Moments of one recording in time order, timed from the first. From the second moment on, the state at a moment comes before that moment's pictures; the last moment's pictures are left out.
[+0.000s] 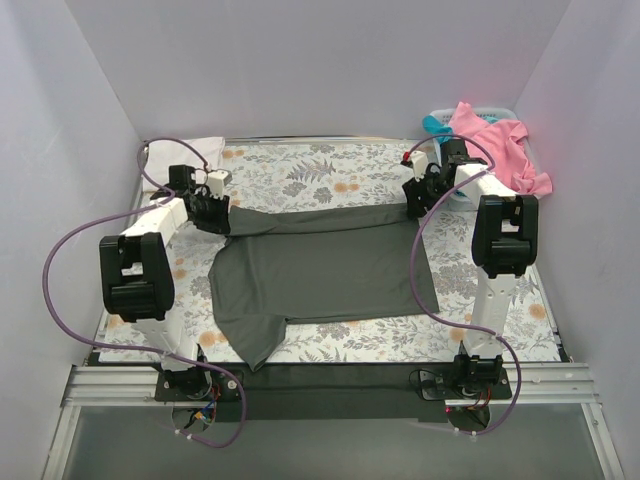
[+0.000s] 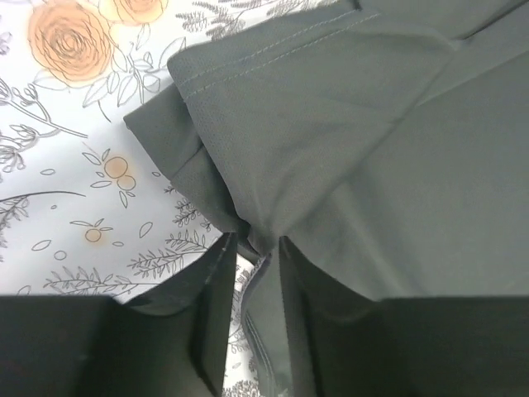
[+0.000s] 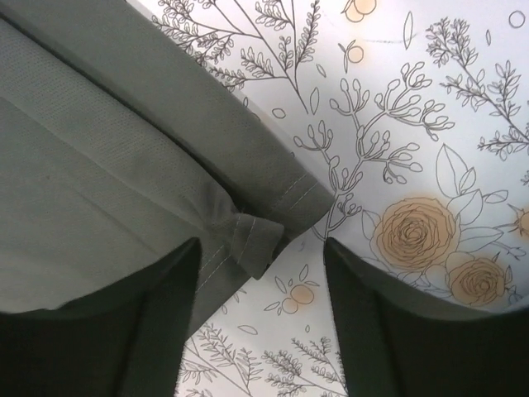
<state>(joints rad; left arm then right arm) 0.06 1.76 1.19 -0.47 0.40 0.32 0.04 2.14 1.65 -0.66 -0.49 -0.63</state>
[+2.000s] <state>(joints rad) -0.04 1.60 1.05 -0.72 0.60 0.69 0.04 2.15 1.78 -0.82 -0.53 -0.65</state>
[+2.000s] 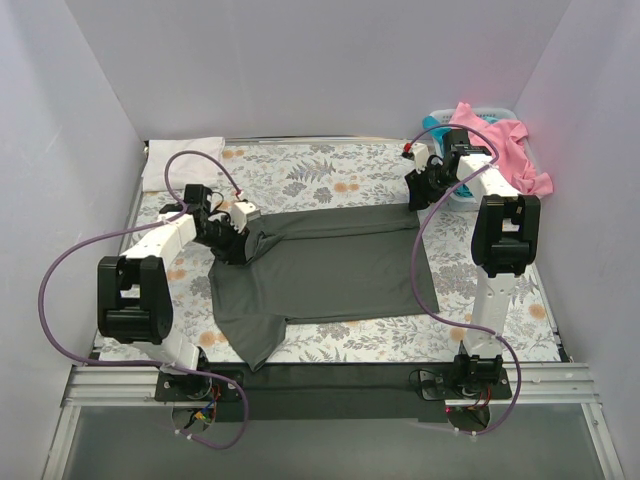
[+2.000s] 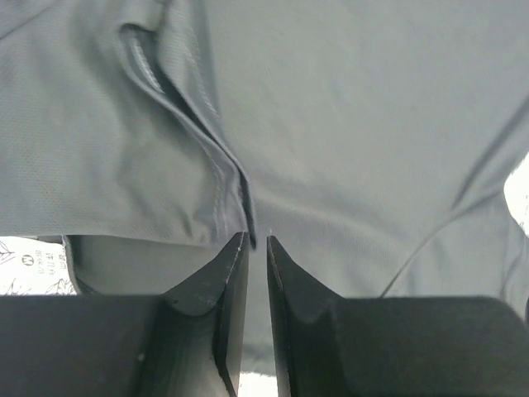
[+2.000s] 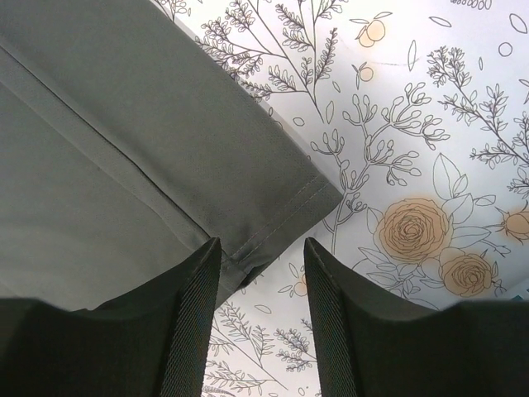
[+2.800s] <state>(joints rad) -0.22 1.84 1.23 -0.56 0.50 0.34 0.06 2.15 1.79 -0.83 -0.53 -0.66</state>
